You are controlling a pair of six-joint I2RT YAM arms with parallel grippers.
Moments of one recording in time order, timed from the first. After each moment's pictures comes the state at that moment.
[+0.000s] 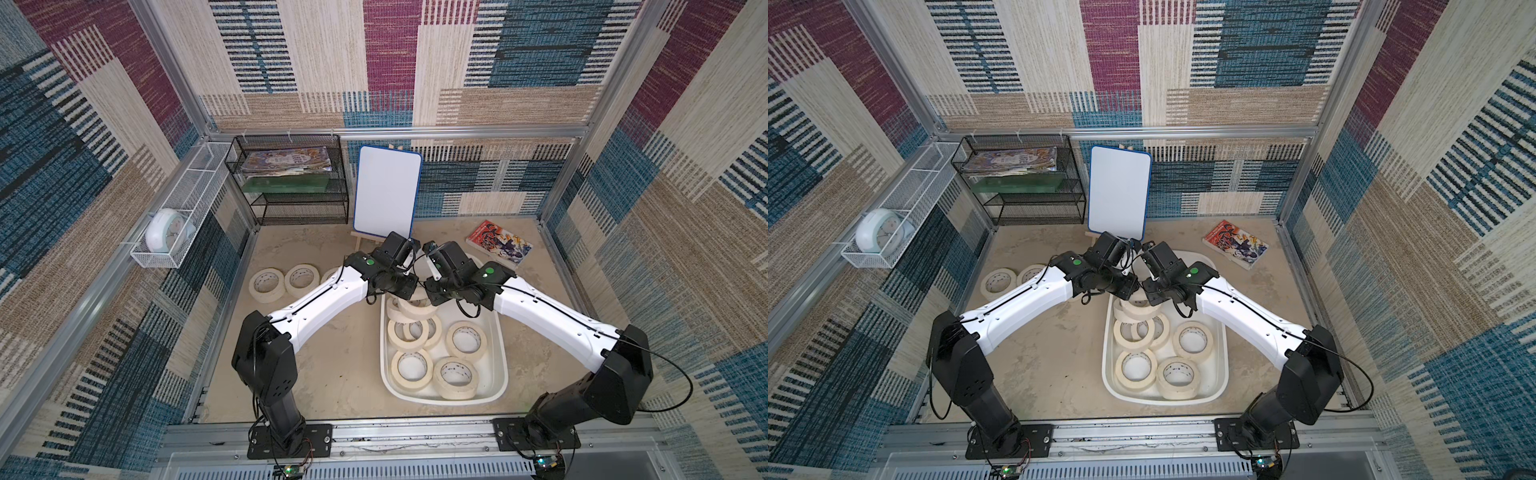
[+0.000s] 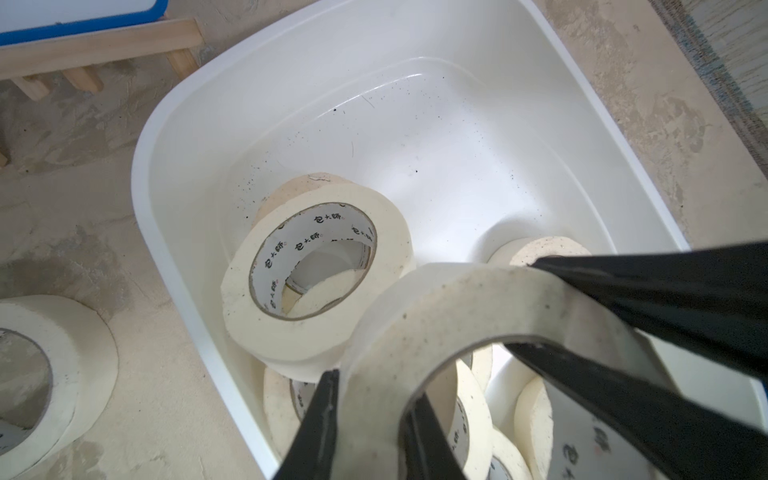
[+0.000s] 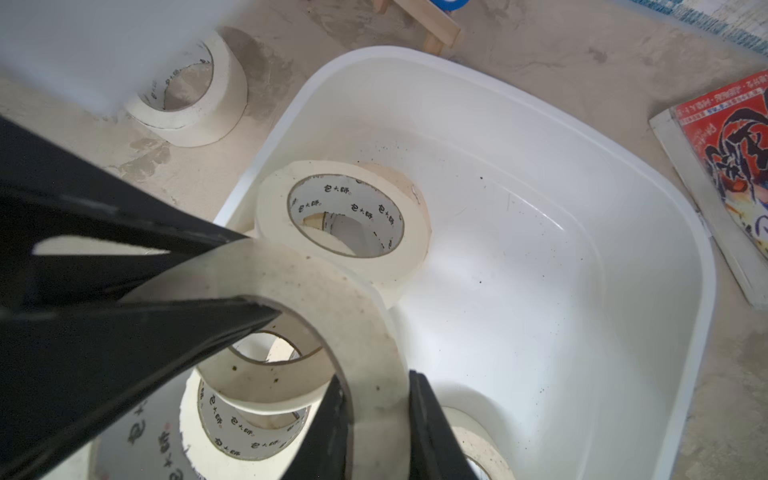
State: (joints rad) left arm -0.69 1.73 1.55 -0.76 0.08 -0.15; right arm 0.76 1.51 1.35 -0.76 0.17 0.22
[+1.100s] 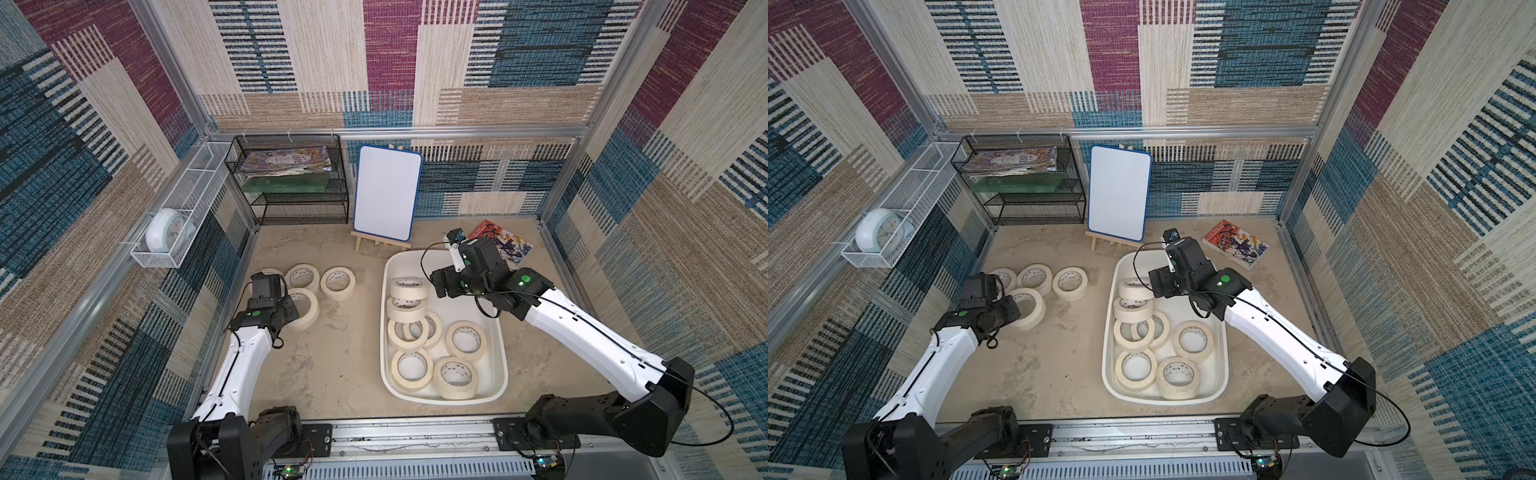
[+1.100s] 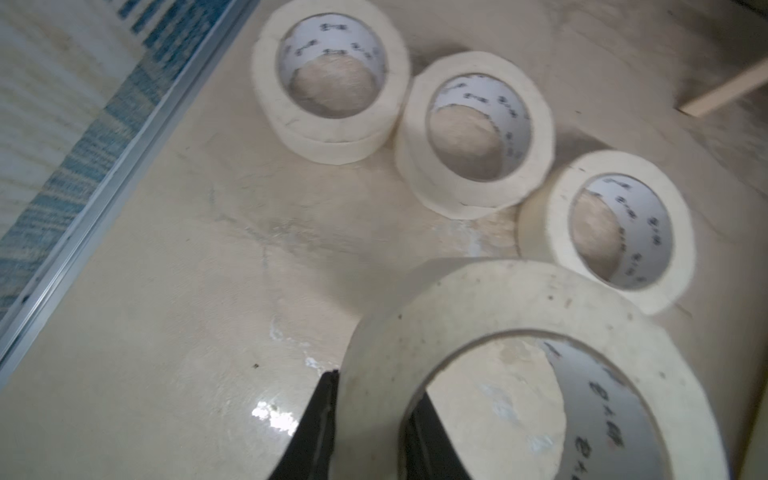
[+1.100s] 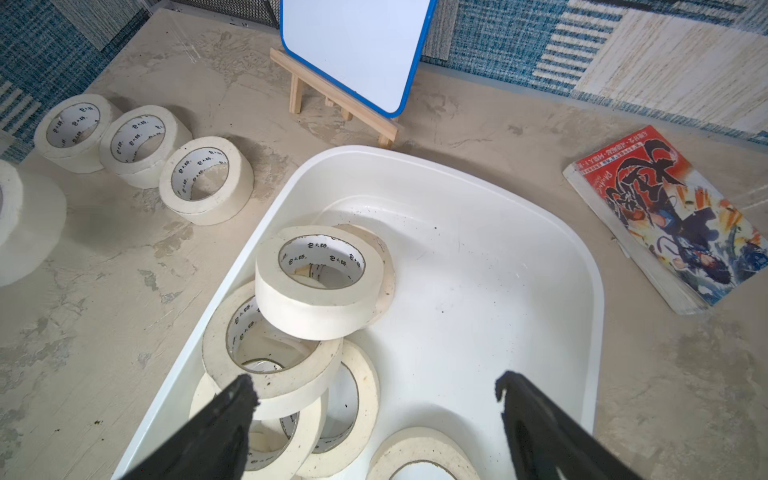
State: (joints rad) left arm 0.17 1.12 0.75 -0.57 -0.14 -0.40; right arm 0.68 1.32 1.26 -0.66 0.19 0.21
